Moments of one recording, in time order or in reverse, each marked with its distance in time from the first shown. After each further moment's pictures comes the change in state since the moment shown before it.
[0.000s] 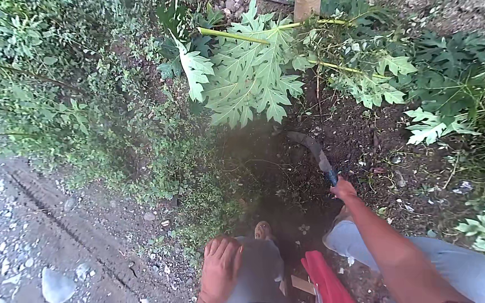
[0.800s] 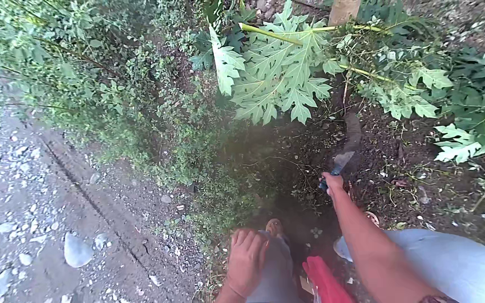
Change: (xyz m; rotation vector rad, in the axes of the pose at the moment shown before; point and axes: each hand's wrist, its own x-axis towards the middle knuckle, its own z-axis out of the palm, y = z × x) left_hand -0.008 0.008 -0.003 -0.058 0.074 -0.016; right_hand -0.038 -0.122 0.046 1.112 0.113 0.063
